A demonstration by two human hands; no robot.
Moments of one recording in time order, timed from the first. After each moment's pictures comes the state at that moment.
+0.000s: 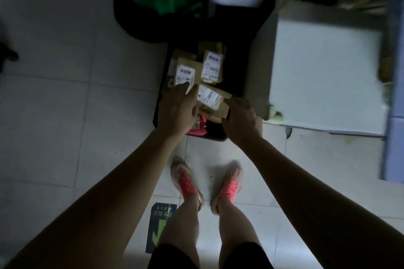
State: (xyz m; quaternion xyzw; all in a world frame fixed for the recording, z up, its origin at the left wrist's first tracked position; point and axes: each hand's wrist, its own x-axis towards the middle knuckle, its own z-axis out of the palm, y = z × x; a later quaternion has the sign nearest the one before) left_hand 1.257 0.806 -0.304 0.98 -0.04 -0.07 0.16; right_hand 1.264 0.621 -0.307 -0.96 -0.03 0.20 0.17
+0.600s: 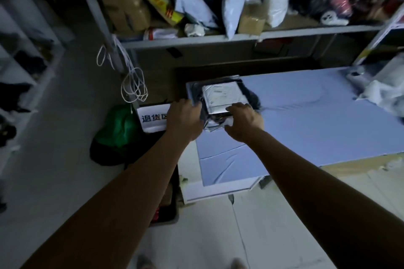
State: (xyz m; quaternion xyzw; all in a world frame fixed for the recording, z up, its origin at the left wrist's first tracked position) left_hand 1.274 0.500 0.117 0.98 -0.19 0.06 0.03; right_hand 1.248 0.313 0.112 -0.99 0.03 0.00 0.10
